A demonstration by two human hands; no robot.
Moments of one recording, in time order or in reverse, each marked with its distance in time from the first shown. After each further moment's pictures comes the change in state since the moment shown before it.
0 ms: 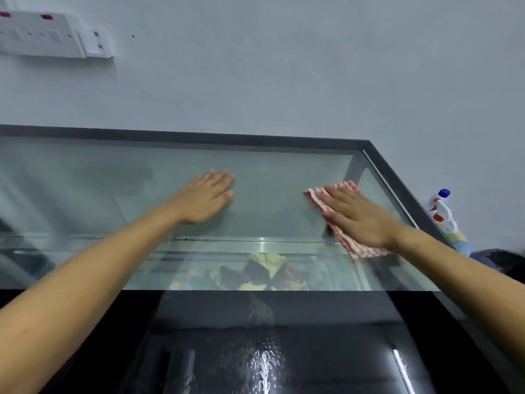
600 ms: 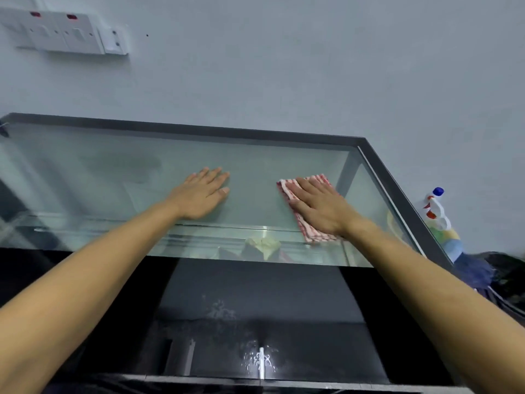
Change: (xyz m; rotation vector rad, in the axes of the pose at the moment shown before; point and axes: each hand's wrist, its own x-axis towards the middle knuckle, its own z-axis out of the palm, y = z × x) left_hand -0.042 0.020 0.003 -0.017 0.024 -0.088; right_hand 0.009 -0.051 0.009 0.013 0.068 0.017
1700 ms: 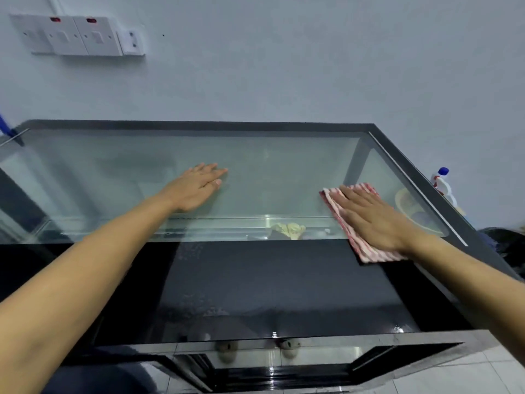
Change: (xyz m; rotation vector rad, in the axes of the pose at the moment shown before) left_hand -0.029 -0.095 -0.005 -0.110 0.023 0.107; right_hand -0.091 -0.022 0.007 -0.046 -0.027 0.085
